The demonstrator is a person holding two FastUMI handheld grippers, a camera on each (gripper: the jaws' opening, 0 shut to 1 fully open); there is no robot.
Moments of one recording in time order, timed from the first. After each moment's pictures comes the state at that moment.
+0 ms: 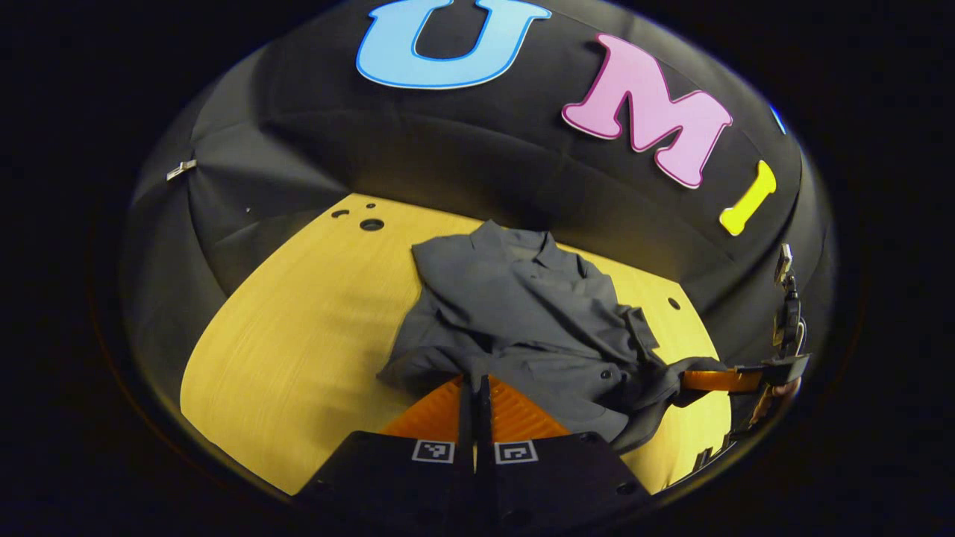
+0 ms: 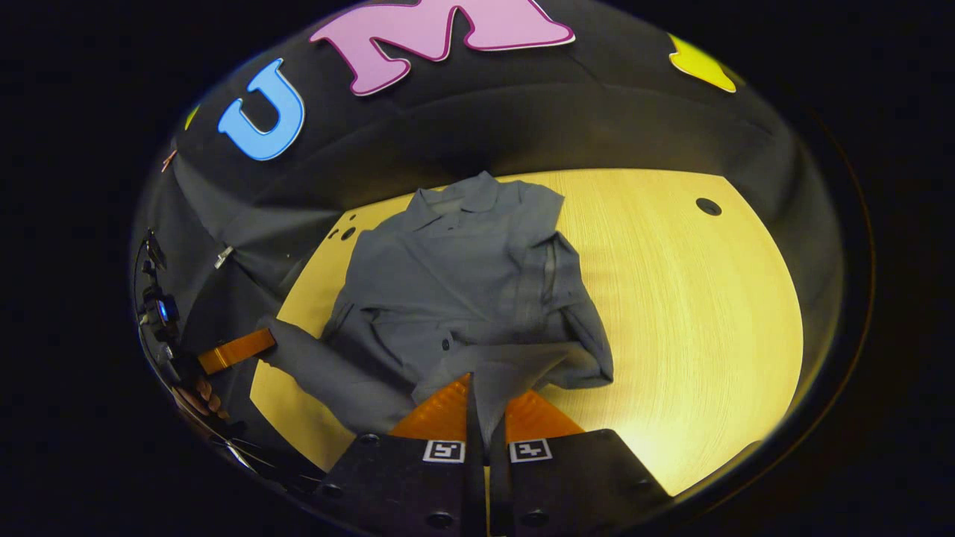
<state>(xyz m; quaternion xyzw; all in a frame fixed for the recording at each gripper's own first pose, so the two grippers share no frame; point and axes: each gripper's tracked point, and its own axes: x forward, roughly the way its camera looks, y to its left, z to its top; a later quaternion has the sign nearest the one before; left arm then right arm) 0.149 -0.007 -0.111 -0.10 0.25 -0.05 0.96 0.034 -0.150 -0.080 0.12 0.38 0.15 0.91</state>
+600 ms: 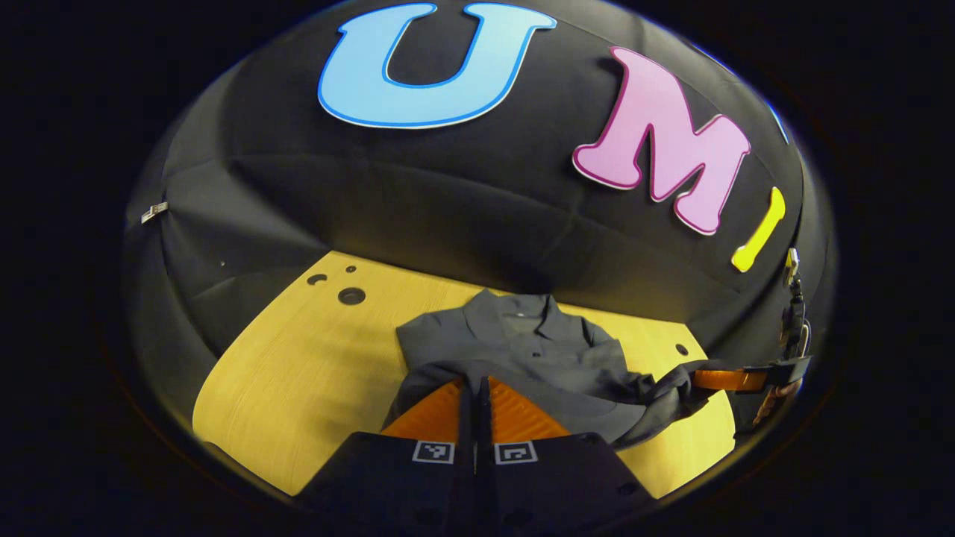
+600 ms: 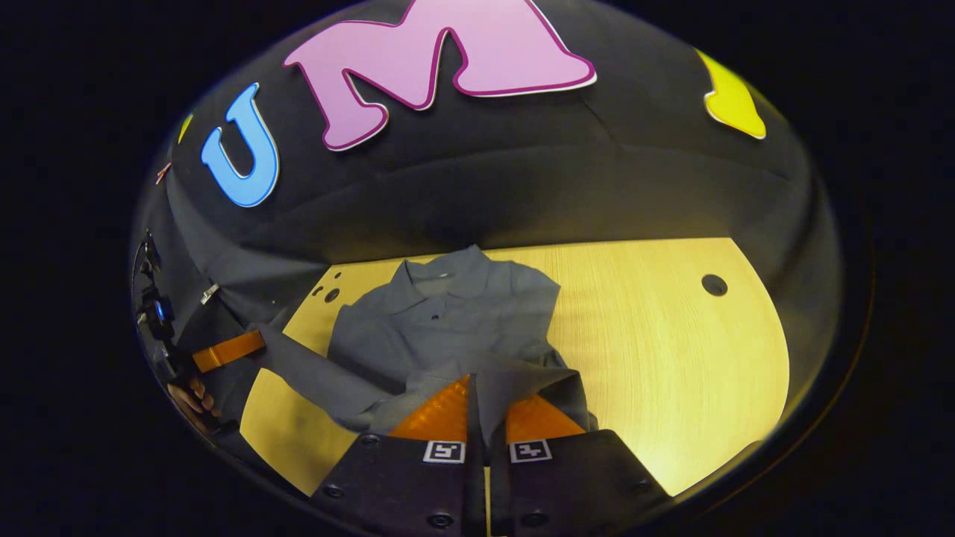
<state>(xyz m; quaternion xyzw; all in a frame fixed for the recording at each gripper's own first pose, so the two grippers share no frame) 0.271 -0.002 -0.055 -0.10 0.18 -0.06 0.98 0.157 -0.157 -0.035 0.10 0.29 0.13 0.94</state>
